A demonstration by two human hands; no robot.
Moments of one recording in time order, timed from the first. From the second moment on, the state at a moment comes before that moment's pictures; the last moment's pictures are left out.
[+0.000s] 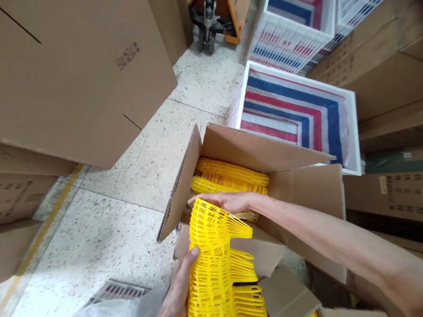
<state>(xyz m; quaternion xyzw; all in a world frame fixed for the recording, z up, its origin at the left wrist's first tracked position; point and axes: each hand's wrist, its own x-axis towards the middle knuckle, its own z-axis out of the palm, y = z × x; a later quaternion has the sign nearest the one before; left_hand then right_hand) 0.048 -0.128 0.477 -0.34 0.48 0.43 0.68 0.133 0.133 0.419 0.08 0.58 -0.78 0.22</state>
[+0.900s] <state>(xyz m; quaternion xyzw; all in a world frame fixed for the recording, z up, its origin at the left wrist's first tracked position) 0.034 -0.115 0.487 -0.29 0.48 0.47 0.68 0.136 0.126 0.449 0.19 0.50 -0.82 0.23</state>
